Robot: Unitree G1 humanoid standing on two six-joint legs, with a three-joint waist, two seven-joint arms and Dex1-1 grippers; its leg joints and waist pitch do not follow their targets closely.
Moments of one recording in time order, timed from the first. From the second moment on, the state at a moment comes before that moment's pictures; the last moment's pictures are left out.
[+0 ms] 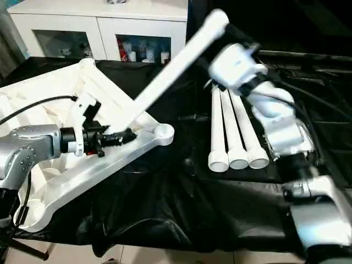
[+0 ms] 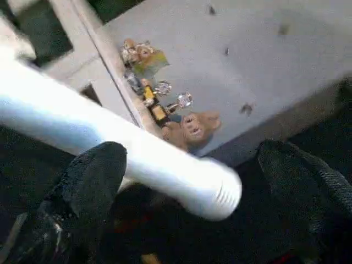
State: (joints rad) left arm -0.54 0.54 -0.08 0.01 -0.45 0.89 -0.89; right arm -0.86 -0.58 0.23 0.60 -0.37 -0.44 0.21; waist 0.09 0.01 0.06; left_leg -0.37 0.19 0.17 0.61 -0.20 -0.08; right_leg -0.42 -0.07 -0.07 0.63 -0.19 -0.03
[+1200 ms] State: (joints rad) left arm -0.51 0.69 -0.13 -0.09 -0.48 0.92 -1.08; right arm -1.06 -0.61 0.40 1.14 -0.58 -0.73 0.19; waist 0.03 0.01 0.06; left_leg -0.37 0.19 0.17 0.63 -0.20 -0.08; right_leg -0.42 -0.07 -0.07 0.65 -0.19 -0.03
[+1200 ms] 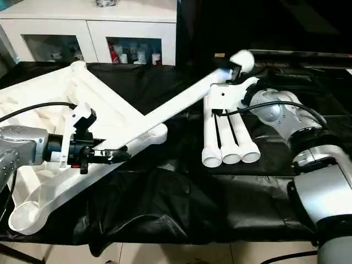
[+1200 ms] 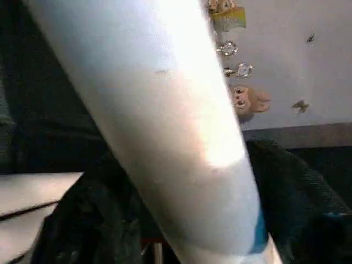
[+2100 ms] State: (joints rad) left arm -0.55 0.71 0.05 0.02 -0.46 0.78 -0.96; right arm -0.98 -0.59 0.32 1.19 -0.46 -0.71 0.35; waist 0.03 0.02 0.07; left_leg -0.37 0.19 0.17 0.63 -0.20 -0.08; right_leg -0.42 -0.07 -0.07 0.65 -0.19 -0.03
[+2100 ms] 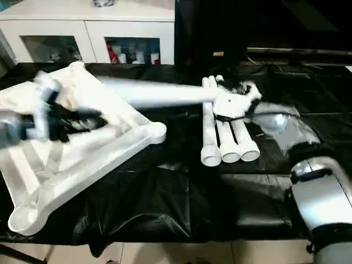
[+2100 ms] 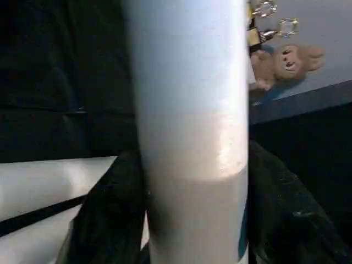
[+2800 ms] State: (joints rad) left arm -0.57 0.38 0.15 0.05 -0.54 0.77 -0.68; right arm -0.86 -0.26 -0.11 0.91 0.41 0.19 1.00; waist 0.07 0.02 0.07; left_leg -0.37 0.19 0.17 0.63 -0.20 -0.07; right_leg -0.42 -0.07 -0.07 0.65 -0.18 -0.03
